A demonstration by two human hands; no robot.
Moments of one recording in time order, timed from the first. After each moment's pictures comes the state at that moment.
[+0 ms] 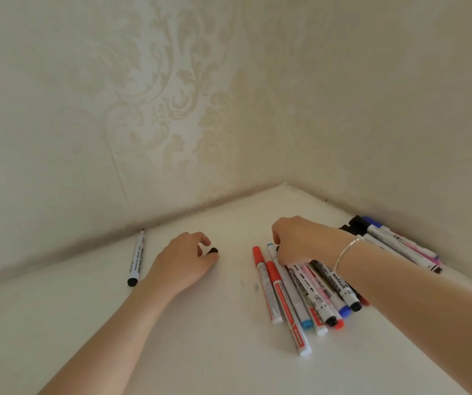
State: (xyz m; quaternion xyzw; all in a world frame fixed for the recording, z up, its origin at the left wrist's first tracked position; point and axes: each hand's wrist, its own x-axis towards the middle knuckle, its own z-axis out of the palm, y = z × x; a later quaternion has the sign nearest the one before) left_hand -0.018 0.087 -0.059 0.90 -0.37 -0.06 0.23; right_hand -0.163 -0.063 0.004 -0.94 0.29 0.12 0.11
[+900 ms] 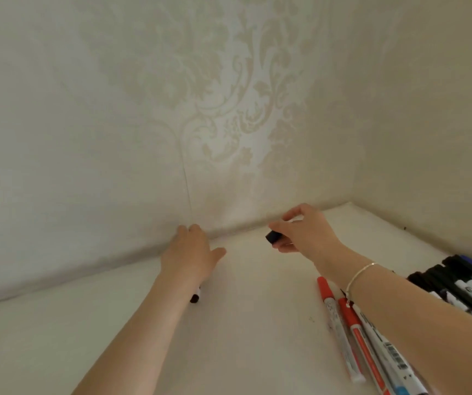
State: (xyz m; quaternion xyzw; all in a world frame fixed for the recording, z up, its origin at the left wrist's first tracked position) left_hand 0.035 0.124 -0.026 0.96 -0.22 0.01 0.15; right_hand -0.073 -0.033 -0.002 -0.72 0.29 -0.20 0.60
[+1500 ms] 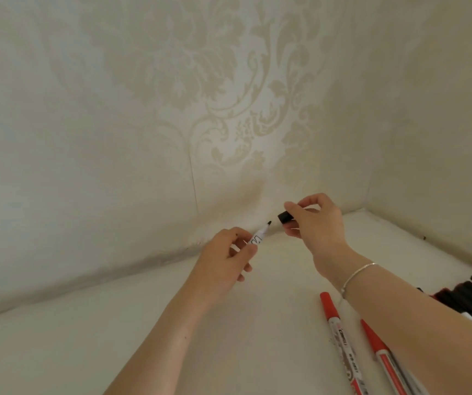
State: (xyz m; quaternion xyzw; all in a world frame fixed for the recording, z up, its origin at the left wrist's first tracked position) left_hand 0.030 0.113 -0.035 0.75 -0.32 -0.13 0.56; right_hand -0.038 -0.033 0.002 -0.63 0.31 -0.35 0.63
